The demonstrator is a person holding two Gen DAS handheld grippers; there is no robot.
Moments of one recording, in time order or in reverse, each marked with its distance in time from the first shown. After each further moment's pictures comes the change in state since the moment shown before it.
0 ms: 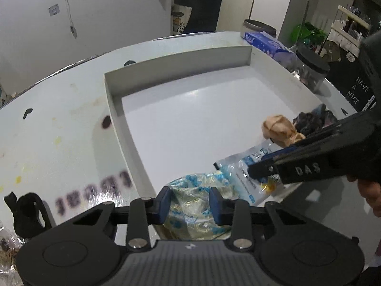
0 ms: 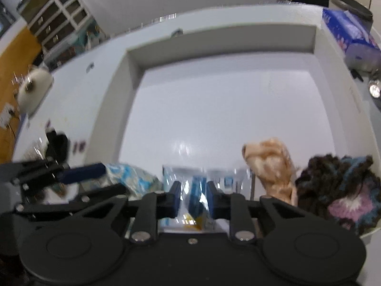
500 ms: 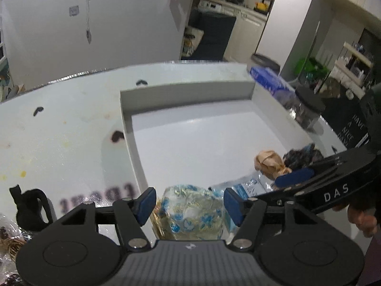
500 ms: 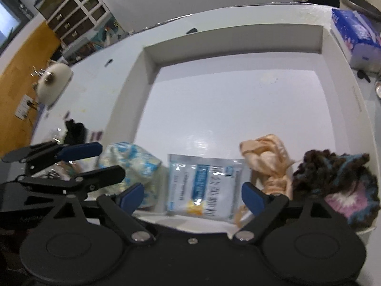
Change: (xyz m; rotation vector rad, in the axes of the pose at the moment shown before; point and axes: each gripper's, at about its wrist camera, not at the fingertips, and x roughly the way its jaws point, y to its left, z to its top) left arm -0.034 0.012 0.004 -0.127 -0.123 -0.040; right arm -0.024 -0.017 -0.005 -0.025 -0.007 0.123
